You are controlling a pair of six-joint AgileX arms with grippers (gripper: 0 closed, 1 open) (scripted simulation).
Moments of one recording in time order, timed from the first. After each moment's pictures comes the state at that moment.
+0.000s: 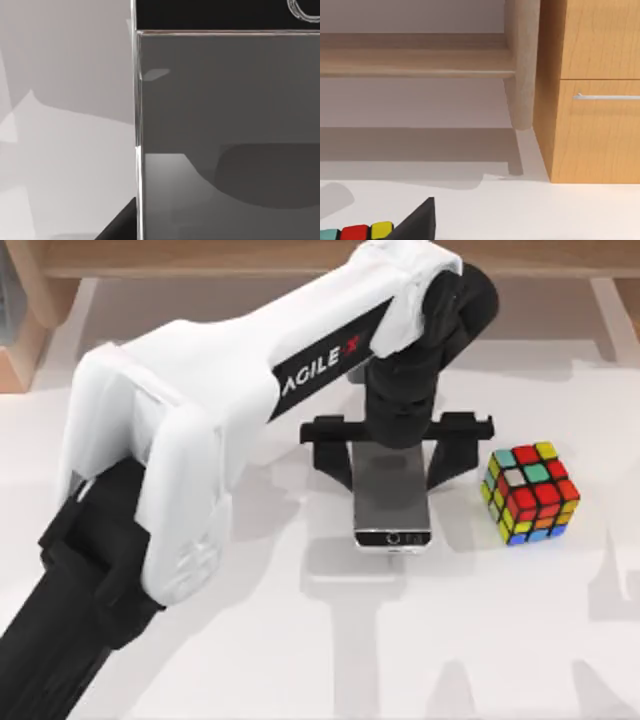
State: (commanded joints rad) left arm -0.74 2.63 2.45 -1.37 0.00 -0.71; right arm 0.00 0.00 0.00 0.00 0.00 0.00
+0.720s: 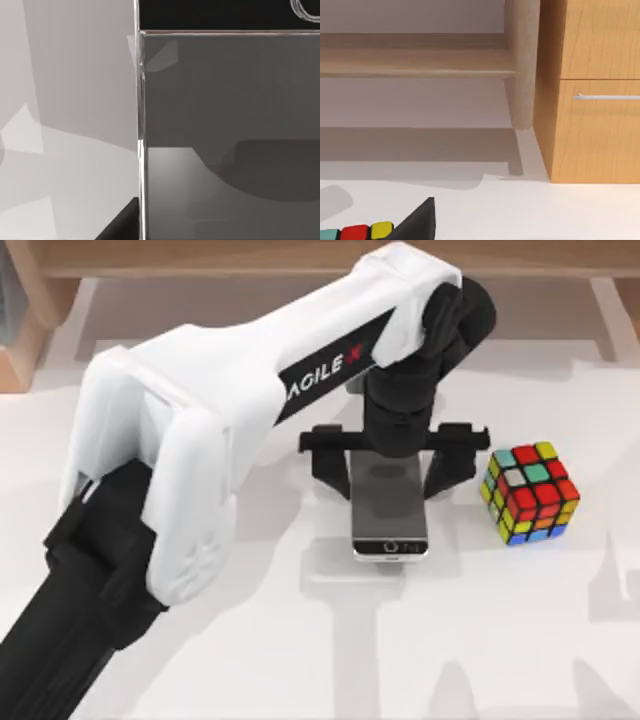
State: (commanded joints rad) left arm -0.74 2.64 2.44 -1.36 0.00 -0.71; right arm 0.00 0.00 0.00 0.00 0.00 0.00
